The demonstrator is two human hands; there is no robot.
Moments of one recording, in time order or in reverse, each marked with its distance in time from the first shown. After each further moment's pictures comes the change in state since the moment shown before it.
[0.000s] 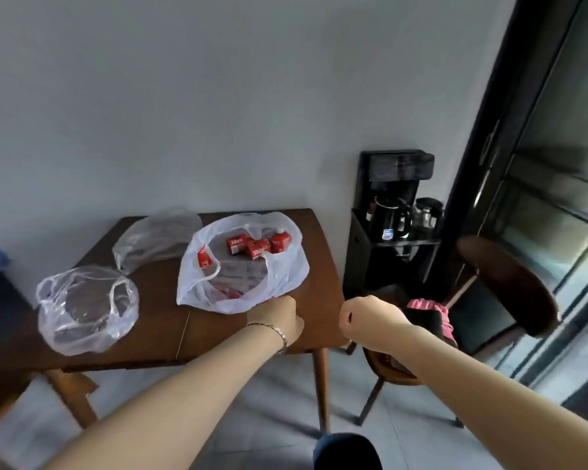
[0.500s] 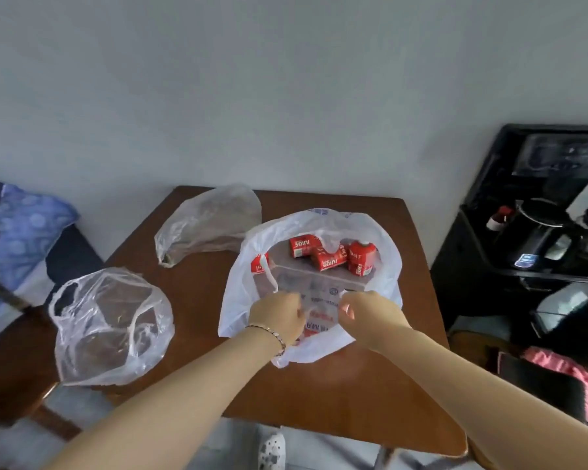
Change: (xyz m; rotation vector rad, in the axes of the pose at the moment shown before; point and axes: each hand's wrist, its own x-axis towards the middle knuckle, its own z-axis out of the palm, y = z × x) left_hand 0.226 -0.163 -0.006 -0.050 0.049 -0.151; right_hand 0.303 -0.092 0.048 0.055 -0.062 -0.205
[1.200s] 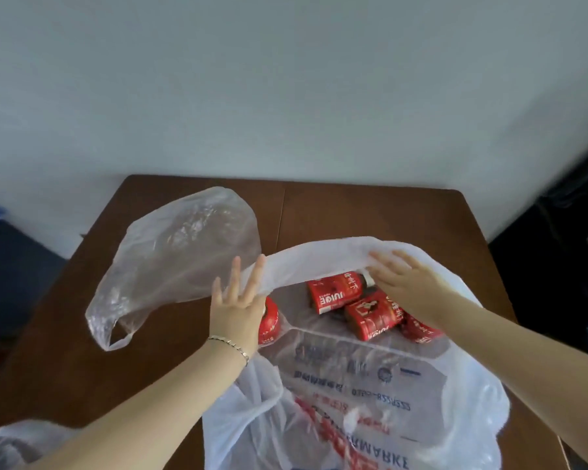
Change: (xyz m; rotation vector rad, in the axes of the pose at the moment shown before) left_hand 0.281 -0.147 0.002 0.443 -0.116 0.062; right_hand 0.317 0.054 -0.010 -0.797 -0.080 -0.471
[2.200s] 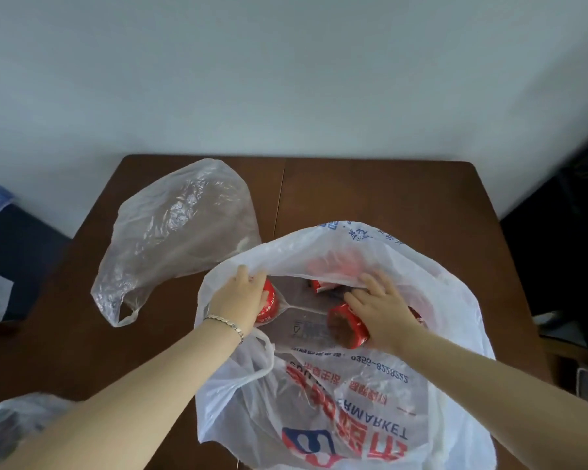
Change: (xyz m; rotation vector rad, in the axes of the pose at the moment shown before) left_hand 0.012 0.008 0.020 -0.120 0.011 0.002; right_hand 0.001 -0.072 0.057 0.393 0.022 0.103
